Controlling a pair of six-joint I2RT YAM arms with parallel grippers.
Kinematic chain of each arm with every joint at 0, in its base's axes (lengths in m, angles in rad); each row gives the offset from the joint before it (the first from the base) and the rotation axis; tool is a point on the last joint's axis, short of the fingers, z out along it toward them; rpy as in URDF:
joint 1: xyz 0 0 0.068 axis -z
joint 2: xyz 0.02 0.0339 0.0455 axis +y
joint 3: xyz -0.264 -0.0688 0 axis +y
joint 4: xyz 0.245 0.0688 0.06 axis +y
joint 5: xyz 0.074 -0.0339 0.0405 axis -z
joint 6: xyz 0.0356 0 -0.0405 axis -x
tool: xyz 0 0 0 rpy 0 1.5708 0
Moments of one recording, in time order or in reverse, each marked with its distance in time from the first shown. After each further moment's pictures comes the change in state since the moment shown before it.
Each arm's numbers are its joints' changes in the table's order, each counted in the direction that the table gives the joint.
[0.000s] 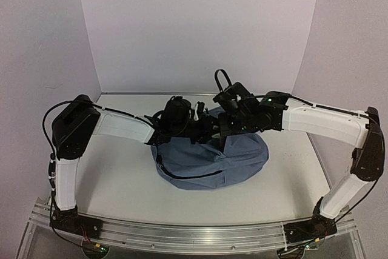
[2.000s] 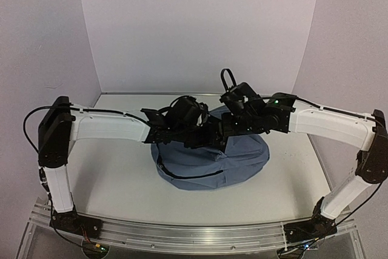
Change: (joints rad) left arm 0.148 -0.145 -0.084 0.520 -0.332 -0.242; right arm 0.000 -0.057 0.050 -0.028 -0.026 -0.017
